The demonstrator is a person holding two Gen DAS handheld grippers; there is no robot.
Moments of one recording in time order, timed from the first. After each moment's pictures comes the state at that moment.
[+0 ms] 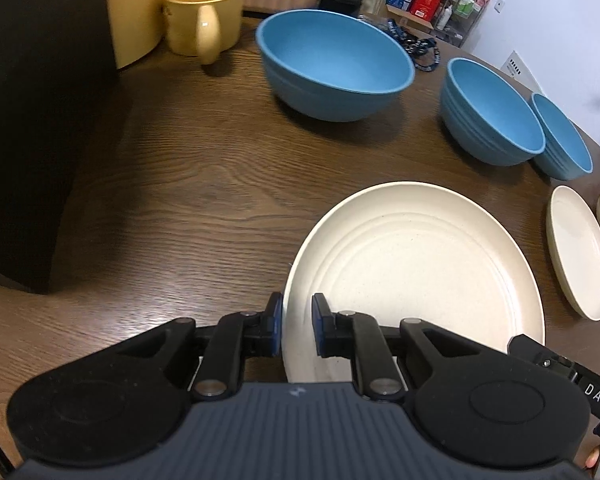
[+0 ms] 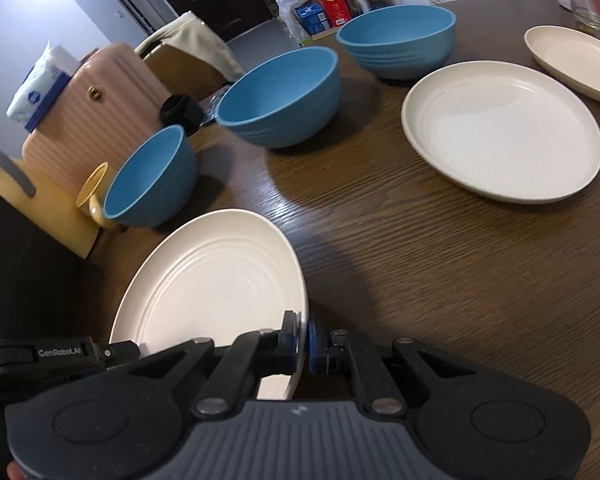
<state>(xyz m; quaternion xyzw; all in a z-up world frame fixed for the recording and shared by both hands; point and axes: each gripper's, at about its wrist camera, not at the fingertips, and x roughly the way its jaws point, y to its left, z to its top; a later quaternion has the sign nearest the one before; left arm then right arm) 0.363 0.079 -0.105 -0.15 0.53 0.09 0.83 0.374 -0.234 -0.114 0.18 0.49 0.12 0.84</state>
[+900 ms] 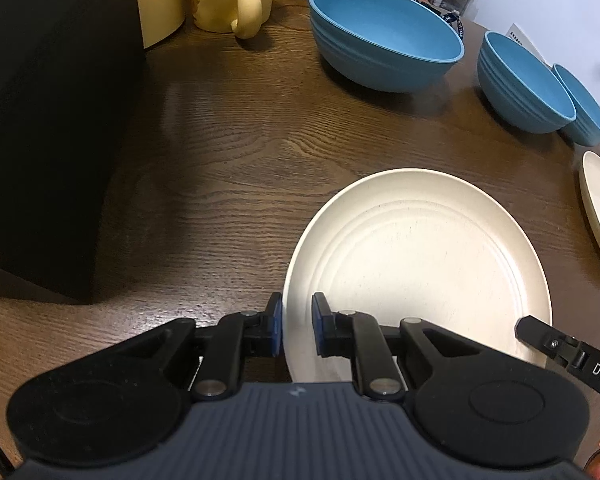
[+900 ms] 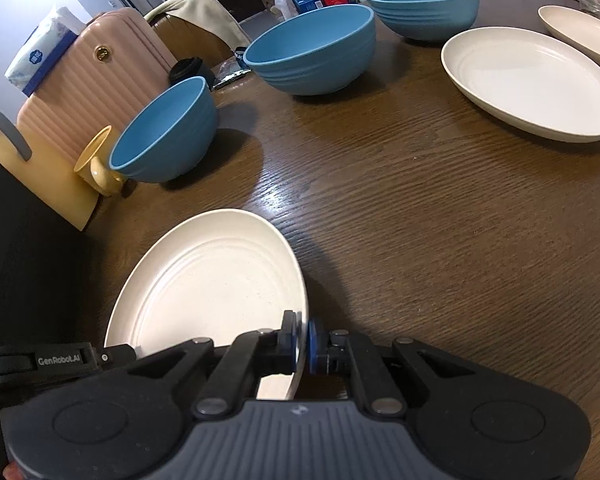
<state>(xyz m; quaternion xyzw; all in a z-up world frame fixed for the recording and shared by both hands) 0.347 0.126 -0.130 -0.11 0.55 0.07 0.82 0.352 -0.172 -0.141 0.18 0.50 0.11 0.84</state>
